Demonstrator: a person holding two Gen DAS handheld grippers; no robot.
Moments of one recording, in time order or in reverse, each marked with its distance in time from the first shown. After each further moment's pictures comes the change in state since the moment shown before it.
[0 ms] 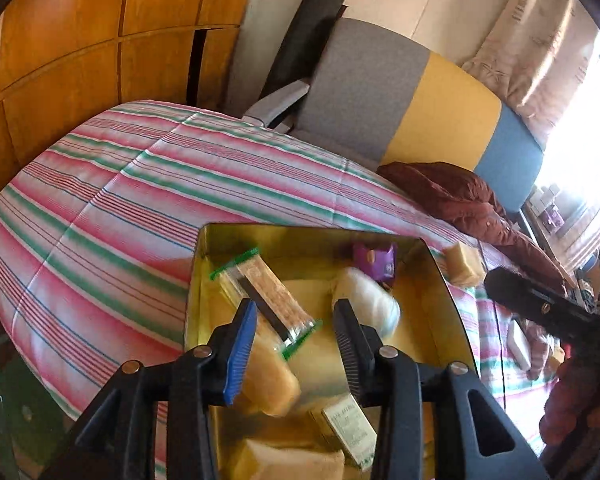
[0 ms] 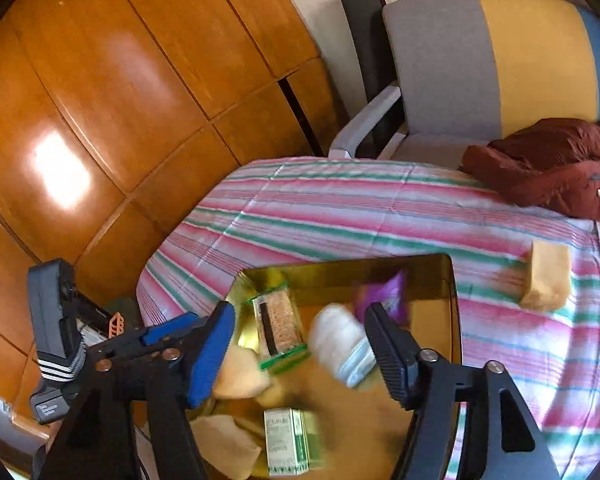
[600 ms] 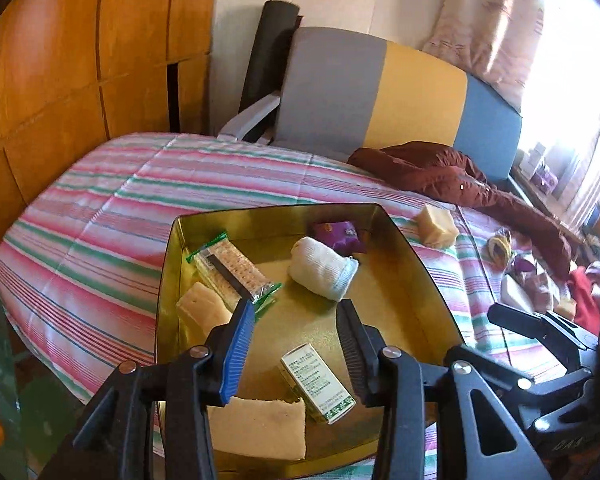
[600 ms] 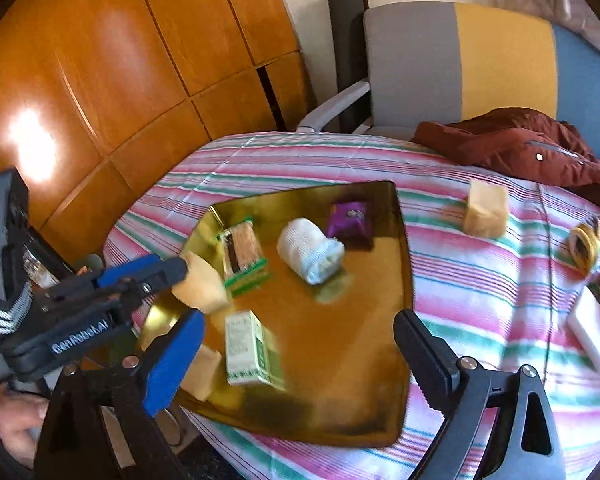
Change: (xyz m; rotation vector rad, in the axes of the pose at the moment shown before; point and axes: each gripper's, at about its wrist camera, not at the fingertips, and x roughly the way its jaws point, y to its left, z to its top) left arm -0.035 -0.062 -0.048 0.169 -0.069 0.059; right arm -0.042 0.002 -0.088 -0.060 -0.004 -0.174
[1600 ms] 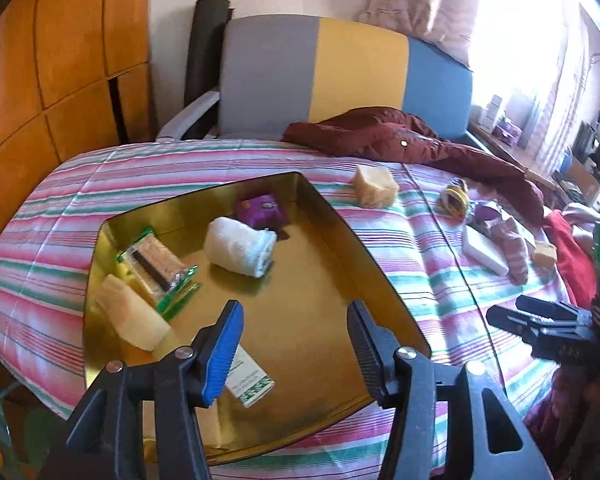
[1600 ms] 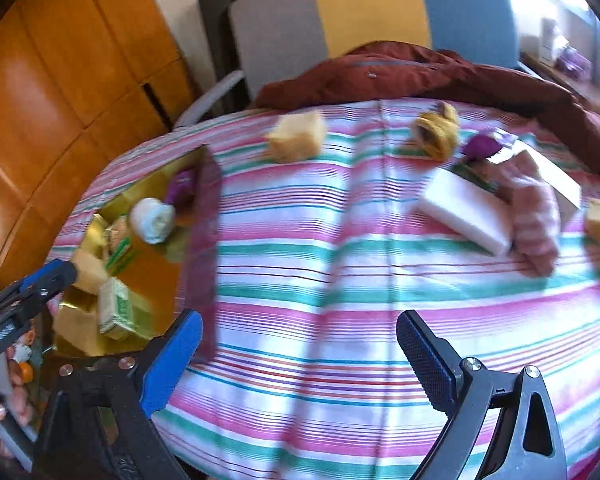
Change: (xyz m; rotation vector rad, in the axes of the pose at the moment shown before) left arm 0.010 -0.070 -0.023 0.166 0.048 -0.105; right arm -0.052 -0.138 -0.068 0.283 0.040 -0.243
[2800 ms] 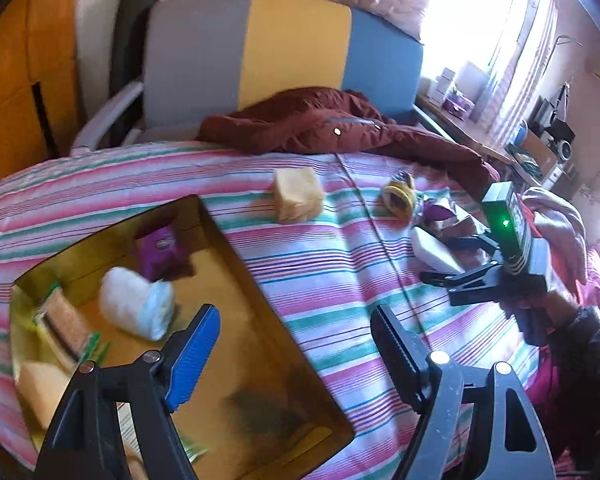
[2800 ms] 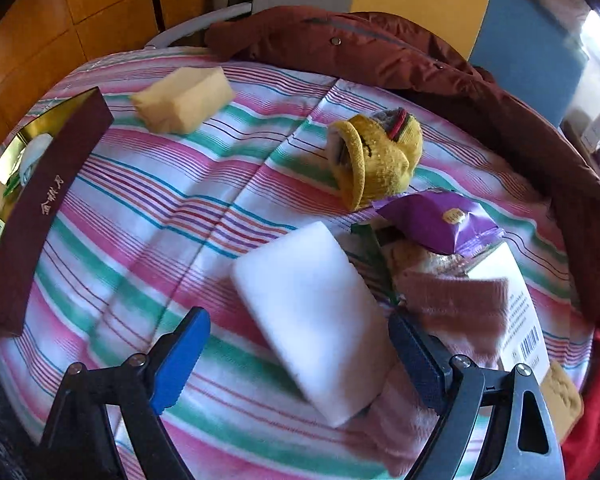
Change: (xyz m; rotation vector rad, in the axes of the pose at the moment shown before) left arm 0.055 -0.053 0.067 0.080 0.120 -0.207; right arm 0.085 -0.104 0.088 -0.387 0.176 -0.115
